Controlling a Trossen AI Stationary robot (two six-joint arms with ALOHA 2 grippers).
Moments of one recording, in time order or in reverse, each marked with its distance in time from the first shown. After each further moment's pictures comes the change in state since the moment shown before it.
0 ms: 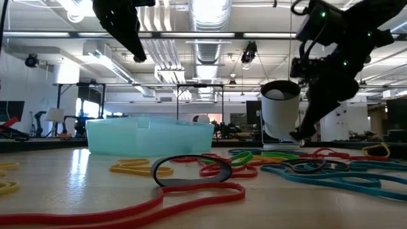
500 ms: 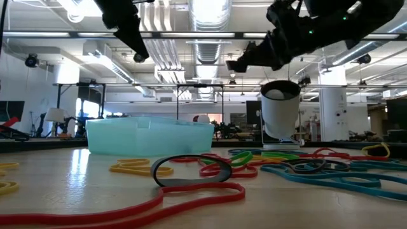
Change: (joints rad) left arm -0.002 -0.011 0.000 0.004 -0.202 0.027; right arm -0.013 0.074 0.006 0.829 -0.050 -0.345
